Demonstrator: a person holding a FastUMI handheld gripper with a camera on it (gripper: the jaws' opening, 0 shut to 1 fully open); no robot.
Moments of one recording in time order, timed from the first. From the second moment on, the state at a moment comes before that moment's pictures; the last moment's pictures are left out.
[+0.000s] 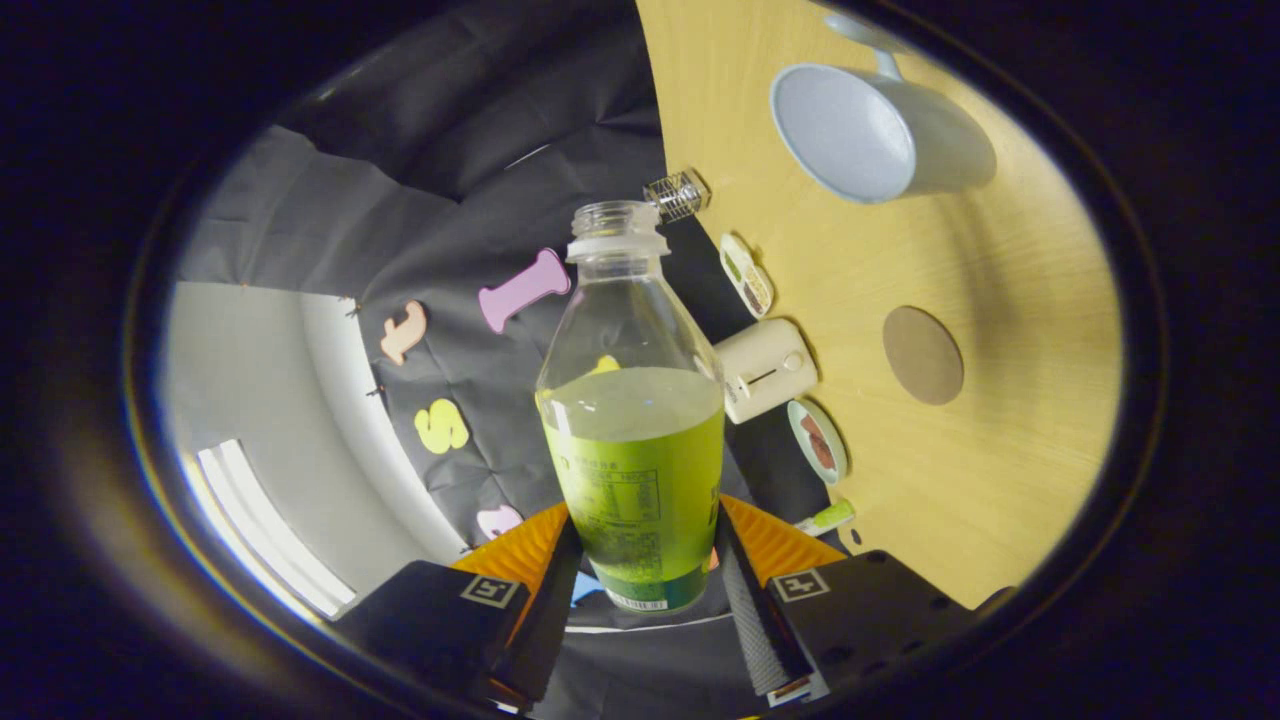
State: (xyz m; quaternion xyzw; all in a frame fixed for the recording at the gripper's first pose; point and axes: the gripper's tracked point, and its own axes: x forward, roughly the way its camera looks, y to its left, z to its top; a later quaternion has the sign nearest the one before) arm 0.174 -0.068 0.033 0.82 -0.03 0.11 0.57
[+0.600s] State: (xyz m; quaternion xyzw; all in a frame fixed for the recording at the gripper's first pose) arm 0.166 -0.049 -0.011 0.66 0.03 0.02 0.75
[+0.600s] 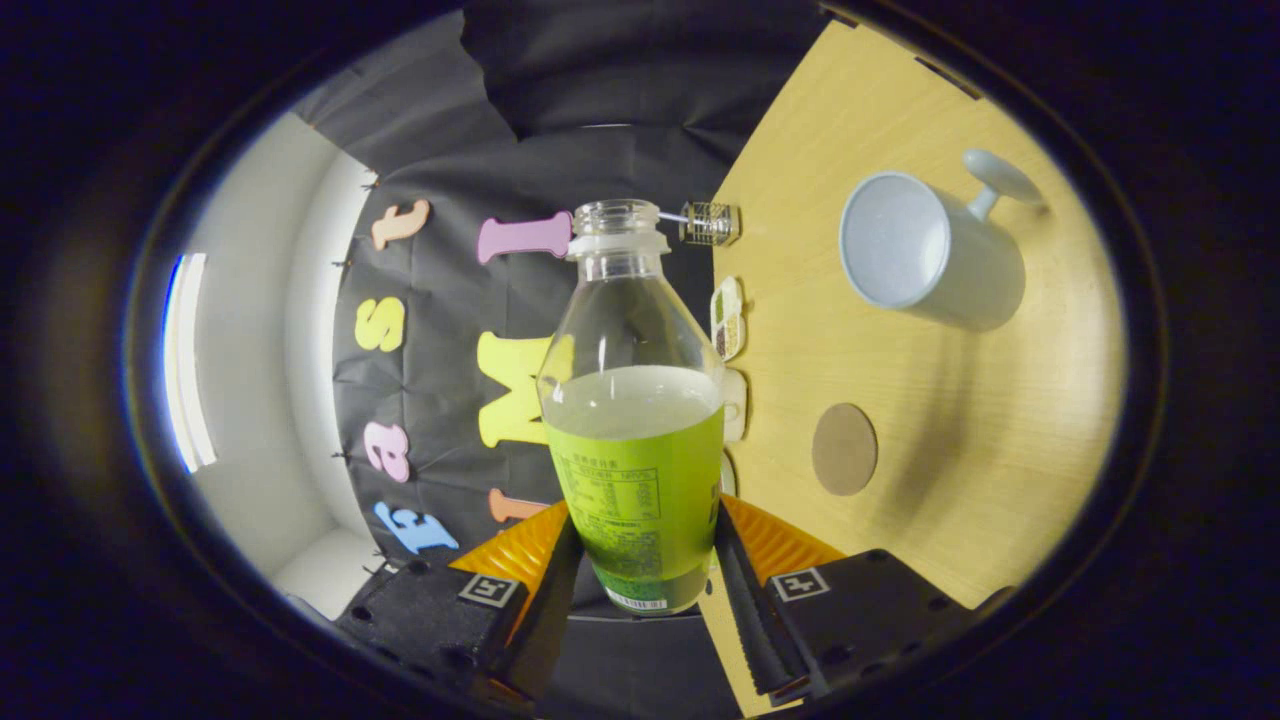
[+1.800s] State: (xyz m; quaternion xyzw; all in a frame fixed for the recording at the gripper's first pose) arm 0.161 -0.048 -0.034 0.01 0.11 -0.13 0.99
